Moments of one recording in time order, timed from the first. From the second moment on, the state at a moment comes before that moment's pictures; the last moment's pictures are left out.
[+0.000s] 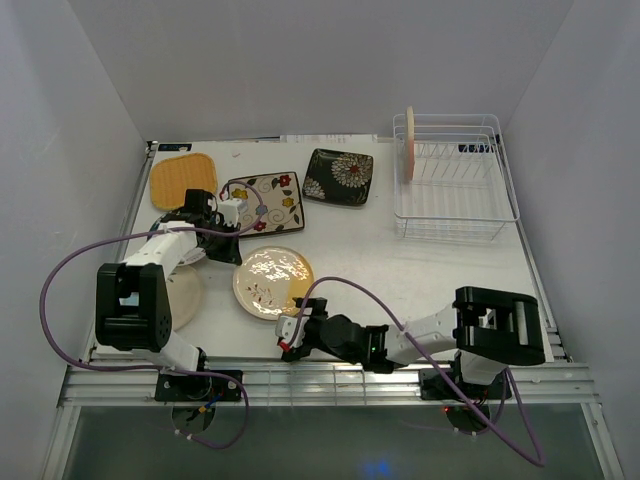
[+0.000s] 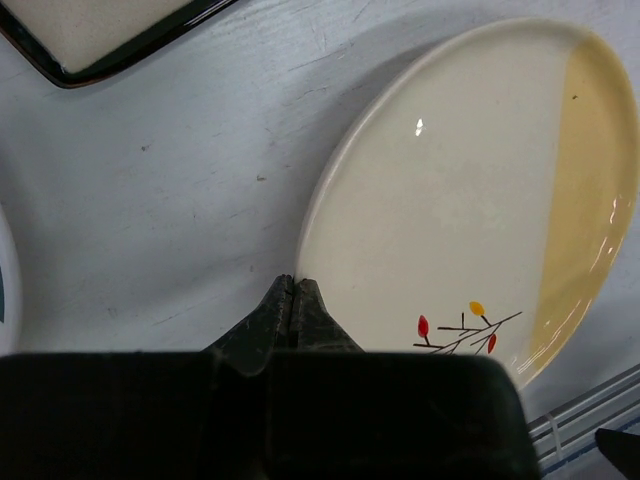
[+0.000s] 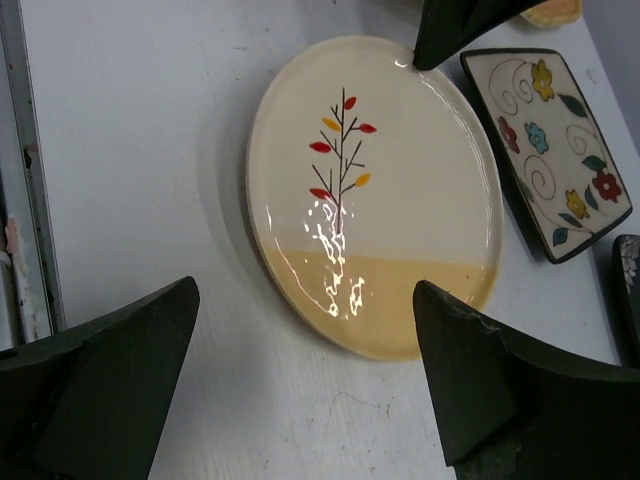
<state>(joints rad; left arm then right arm) -0.05 1.55 0.96 -0.58 0.39 0.21 1.45 1.57 0.55 0.72 0.33 -0.43</state>
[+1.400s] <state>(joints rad) -0.05 1.58 1.04 -0.67 0.46 0.14 1.54 2.09 0.96 0.80 0.68 -0.75</state>
